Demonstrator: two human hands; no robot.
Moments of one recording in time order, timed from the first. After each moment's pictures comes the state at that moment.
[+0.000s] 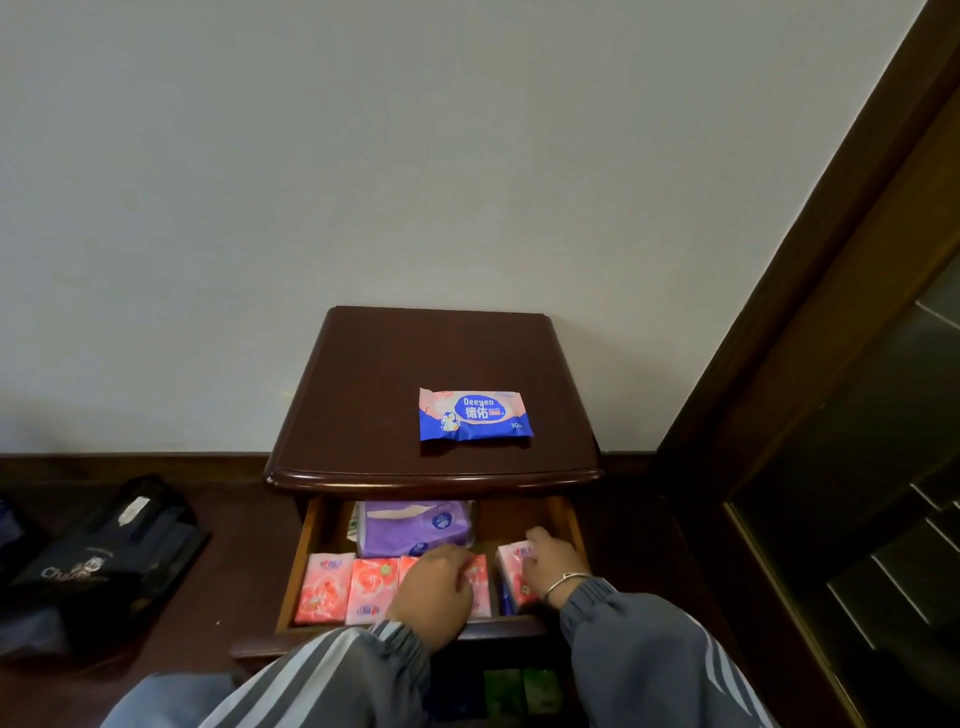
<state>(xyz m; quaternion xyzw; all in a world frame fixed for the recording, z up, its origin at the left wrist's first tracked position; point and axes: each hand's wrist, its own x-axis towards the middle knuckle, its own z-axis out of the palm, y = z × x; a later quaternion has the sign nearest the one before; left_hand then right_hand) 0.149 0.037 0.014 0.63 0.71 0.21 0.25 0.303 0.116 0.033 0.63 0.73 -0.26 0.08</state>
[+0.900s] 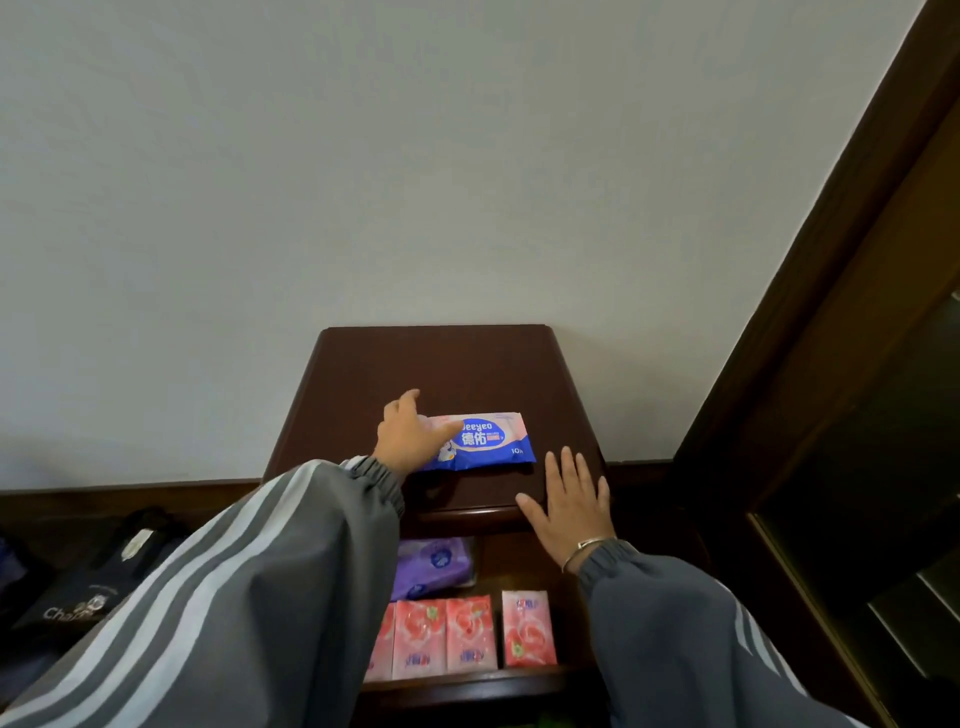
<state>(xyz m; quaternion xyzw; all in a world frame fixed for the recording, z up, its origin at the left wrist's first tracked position) 0.080 0.194 0.108 0.46 0.78 0.31 0.29 0.302 0.189 0.044 0.62 0.78 -0.11 -0.03</state>
